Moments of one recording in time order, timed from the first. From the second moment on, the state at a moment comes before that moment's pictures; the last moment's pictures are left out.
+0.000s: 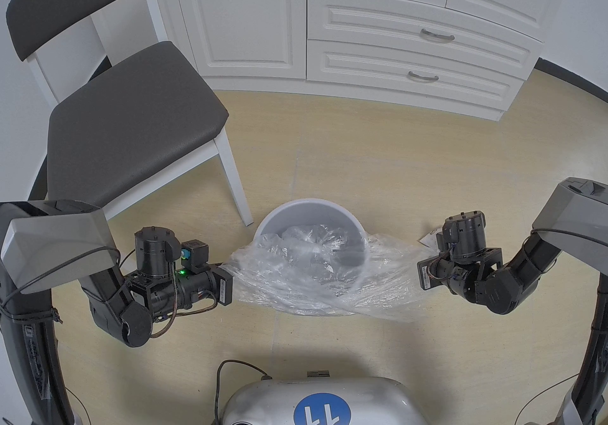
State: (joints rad) left arm -0.30 2.23 -0.61 -1.23 -0.29 0.03; right arm 0.37 2.15 -0.80 -0.77 -0.37 -0.03
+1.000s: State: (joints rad) left arm -0.29 2.27 -0.66 -1.17 -0.27 0.04; right arm 0.25 2.12 -0.64 -0.93 0.16 -0.21
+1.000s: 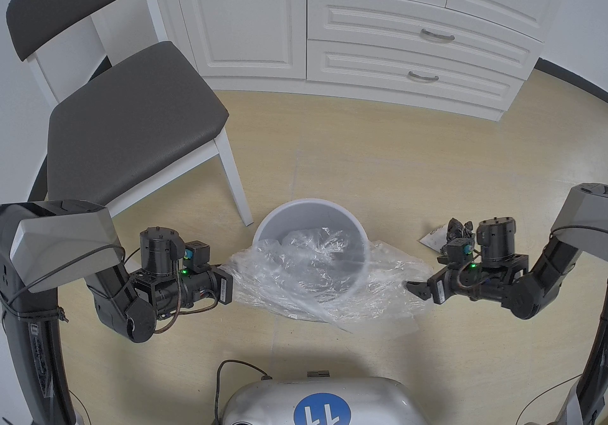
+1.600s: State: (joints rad) left arm -0.28 2.29 -0.70 -1.14 -0.23 0.04; right arm -0.13 2.07 -0.57 -0.96 0.60 -0.45
